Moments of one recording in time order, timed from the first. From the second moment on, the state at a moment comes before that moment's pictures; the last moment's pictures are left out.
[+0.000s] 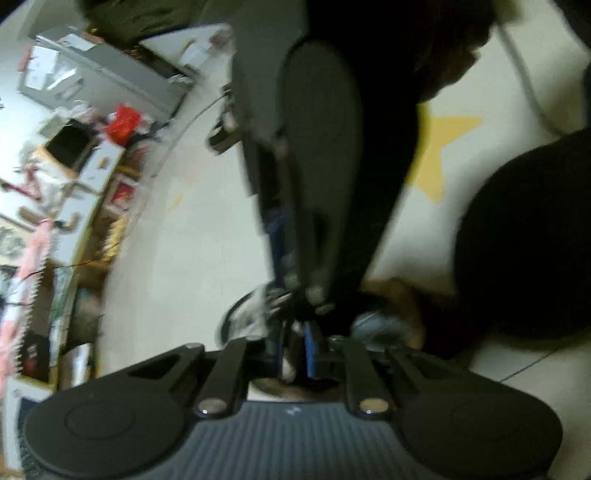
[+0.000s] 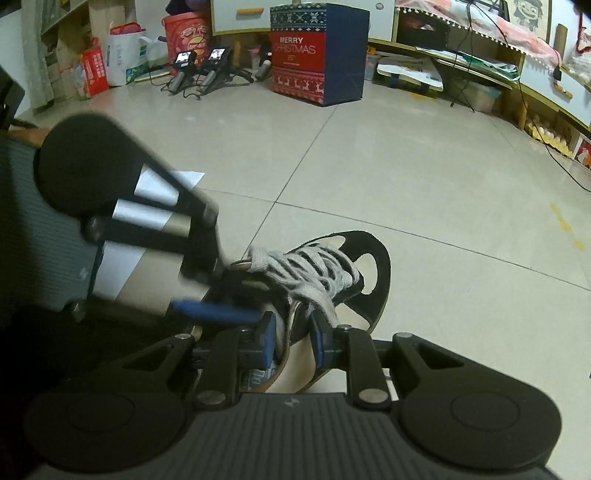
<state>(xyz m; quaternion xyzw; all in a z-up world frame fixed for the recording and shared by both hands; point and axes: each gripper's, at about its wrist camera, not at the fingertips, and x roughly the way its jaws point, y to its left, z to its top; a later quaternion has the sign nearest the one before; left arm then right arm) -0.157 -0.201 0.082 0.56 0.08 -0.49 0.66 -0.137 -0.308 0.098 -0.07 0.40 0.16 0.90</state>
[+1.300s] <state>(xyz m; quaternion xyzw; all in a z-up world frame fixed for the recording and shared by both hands) -0.081 -0.189 0.091 0.27 0.36 -0.39 0.80 -0.119 -0.319 0.068 -0.01 0.45 0.08 0.89</state>
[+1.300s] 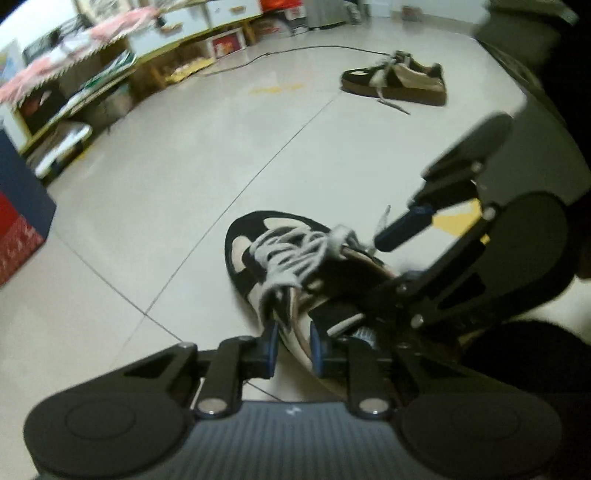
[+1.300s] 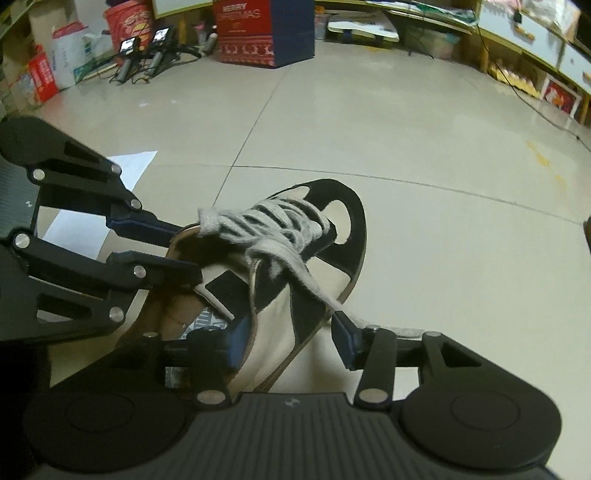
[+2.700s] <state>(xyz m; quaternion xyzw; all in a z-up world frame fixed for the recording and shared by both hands) -0.015 -0.159 0.080 0.15 0.42 -0.31 0.84 -0.063 -0.331 0.066 0.05 0.40 0.13 0.91</state>
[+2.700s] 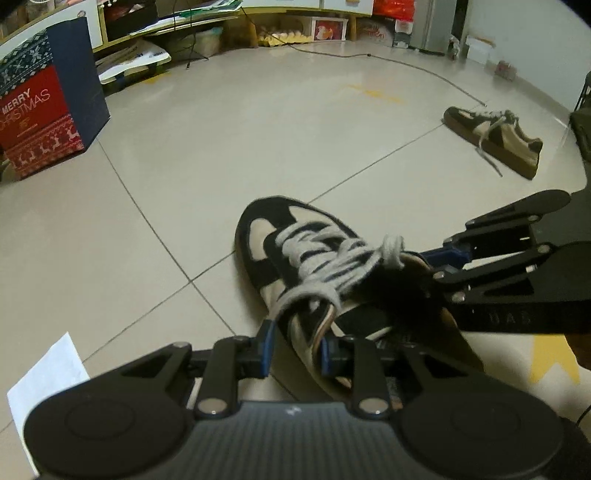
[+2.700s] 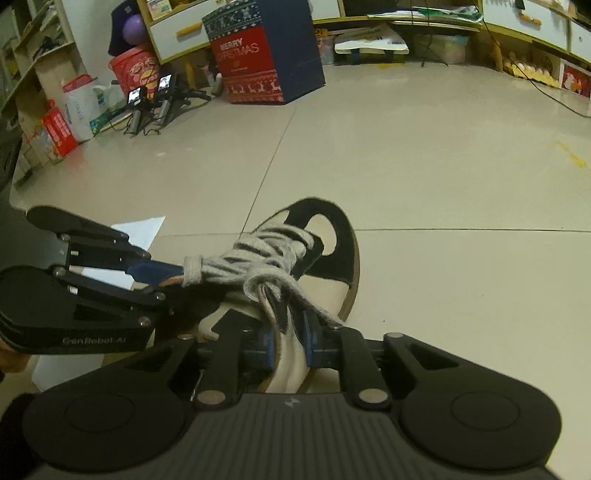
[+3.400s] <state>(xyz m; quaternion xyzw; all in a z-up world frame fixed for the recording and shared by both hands) -0.009 -0.152 0.078 0.13 0.44 -0.27 0.85 -0.062 -0.343 0.049 0.03 0.41 0.11 0.90</state>
